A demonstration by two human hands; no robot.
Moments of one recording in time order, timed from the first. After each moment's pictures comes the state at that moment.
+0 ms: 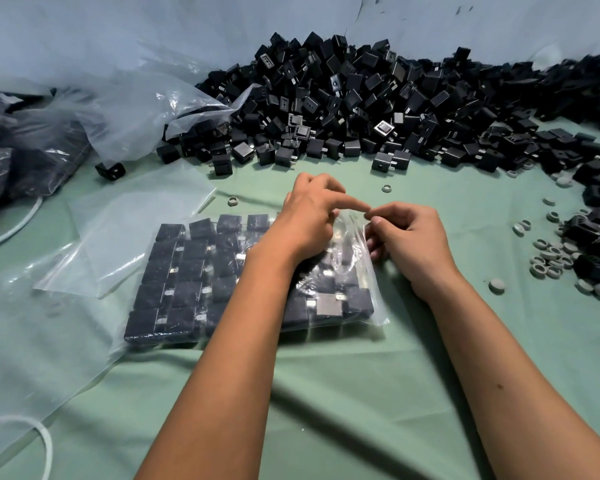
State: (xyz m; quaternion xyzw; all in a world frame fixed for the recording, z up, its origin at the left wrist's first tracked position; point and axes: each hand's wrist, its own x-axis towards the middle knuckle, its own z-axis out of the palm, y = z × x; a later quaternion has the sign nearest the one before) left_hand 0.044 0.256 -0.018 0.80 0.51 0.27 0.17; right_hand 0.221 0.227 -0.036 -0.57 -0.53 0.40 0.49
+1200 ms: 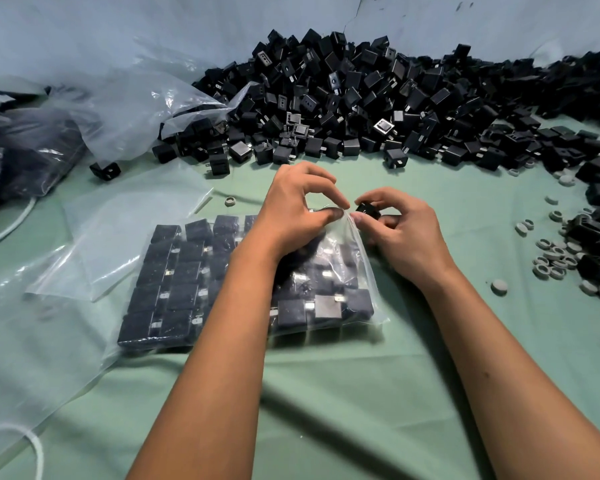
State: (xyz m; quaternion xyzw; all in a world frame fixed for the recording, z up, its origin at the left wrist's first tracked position) left_hand 0.027 0.250 -0.007 0.75 0.50 0.38 0.21; right_hand 0.224 0.233 -0.036 -0.53 -0.65 0.31 0.45
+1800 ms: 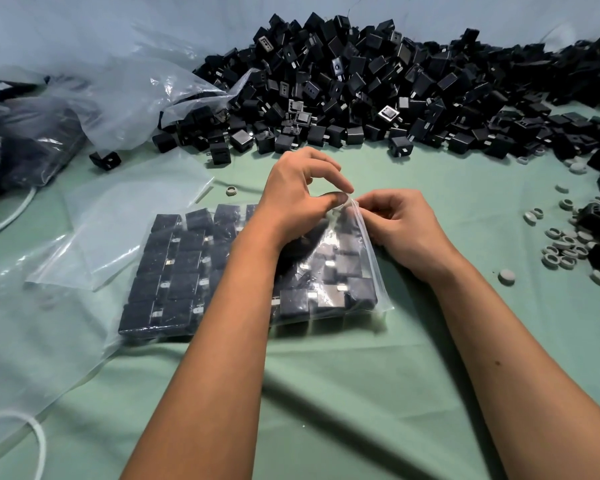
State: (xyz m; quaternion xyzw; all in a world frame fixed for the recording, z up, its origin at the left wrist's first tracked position) left_hand 0.029 0.250 -0.006 0.73 0.50 0.40 0.23; right_hand 0.220 0.234 -0.037 -0.48 -0.65 0.42 0.42
